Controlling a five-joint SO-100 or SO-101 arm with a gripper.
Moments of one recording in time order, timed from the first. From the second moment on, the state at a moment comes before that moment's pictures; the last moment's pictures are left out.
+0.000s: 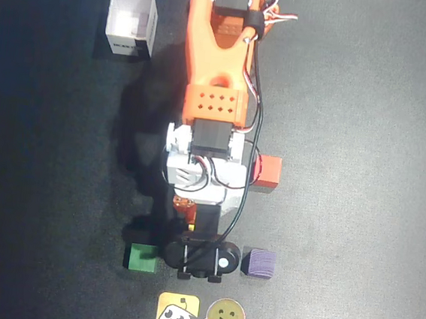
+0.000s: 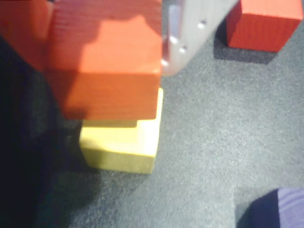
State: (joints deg) arm -2.6 76.4 80.6 76.0 88.8
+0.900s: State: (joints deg) arm -2.6 71.0 78.8 73.8 88.8
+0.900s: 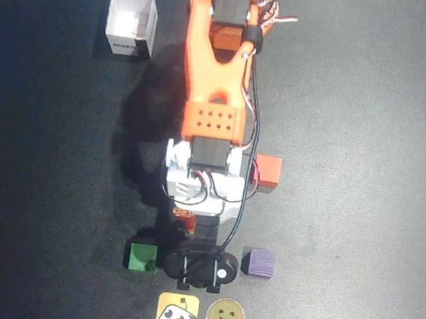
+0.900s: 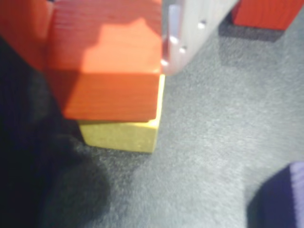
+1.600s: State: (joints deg) arm -2.6 70.2 78.8 72.9 88.9
